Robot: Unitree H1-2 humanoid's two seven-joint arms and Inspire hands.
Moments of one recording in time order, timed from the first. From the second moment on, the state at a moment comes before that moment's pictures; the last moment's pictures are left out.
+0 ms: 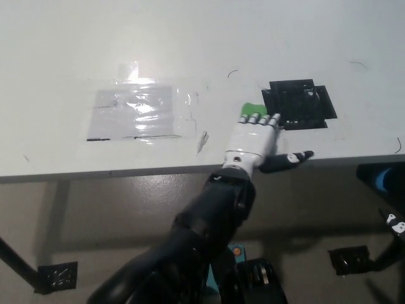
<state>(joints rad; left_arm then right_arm) -0.96 -0.19 -0.61 1.16 0.84 0.12 0.30 -0.07 -0.10 -0.28 0.13 0.07 -0.14 -0.12</state>
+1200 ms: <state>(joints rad) -0.96 -0.01 -0.68 1.17 0.87 0.10 0.30 -0.07 -0.10 -0.31 0.12 0.06 -0.14 -0.17</state>
